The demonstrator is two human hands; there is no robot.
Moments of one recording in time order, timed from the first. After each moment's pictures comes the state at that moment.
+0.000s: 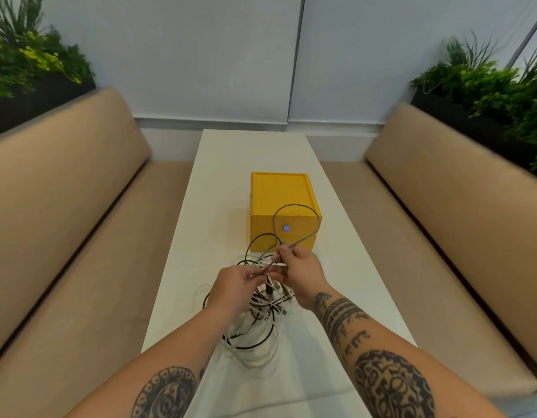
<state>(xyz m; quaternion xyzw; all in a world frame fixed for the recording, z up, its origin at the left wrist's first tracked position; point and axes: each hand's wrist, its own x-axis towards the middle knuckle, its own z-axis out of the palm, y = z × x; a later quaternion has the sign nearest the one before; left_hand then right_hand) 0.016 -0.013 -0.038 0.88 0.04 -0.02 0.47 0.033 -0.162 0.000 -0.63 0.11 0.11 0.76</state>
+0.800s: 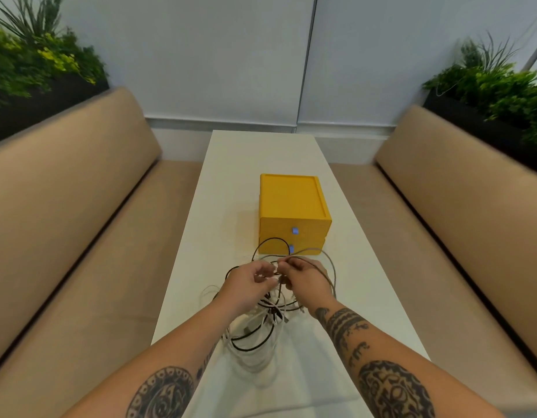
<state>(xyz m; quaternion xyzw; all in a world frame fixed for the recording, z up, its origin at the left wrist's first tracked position) 0.018 -0.009 -0.030 0.85 0.01 -0.08 0.52 0.036 -0.164 -0.024 -0.82 0.05 0.07 0.57</state>
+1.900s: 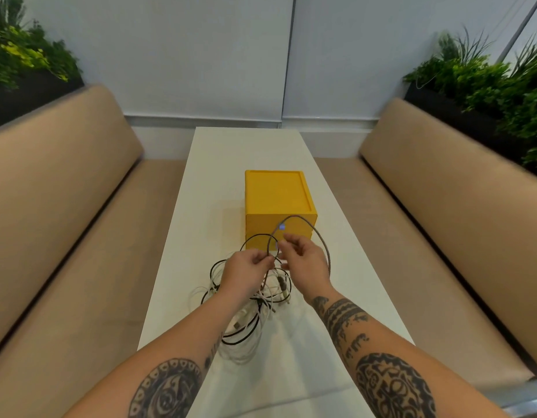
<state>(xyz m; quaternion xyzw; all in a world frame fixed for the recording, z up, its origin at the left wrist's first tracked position) 0.032 -0.040 -0.016 0.84 0.06 -0.01 0.54 0.039 -0.180 -0.007 -0.78 0.06 -0.01 0.63</state>
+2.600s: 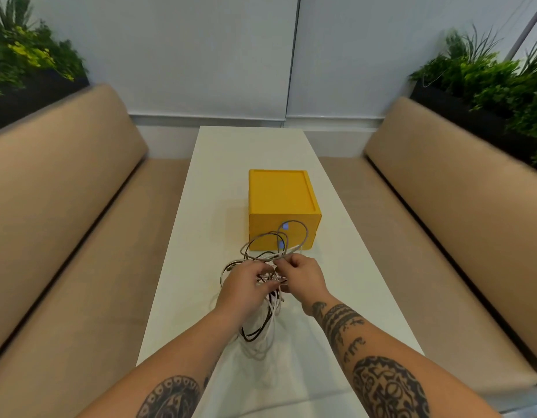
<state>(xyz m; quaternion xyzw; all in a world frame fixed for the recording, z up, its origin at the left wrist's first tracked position) 0.025 -0.028 -0.054 0.91 -0.02 -0.01 0.42 0.037 -0.173 -0.029 -0.78 0.11 0.07 0.61</state>
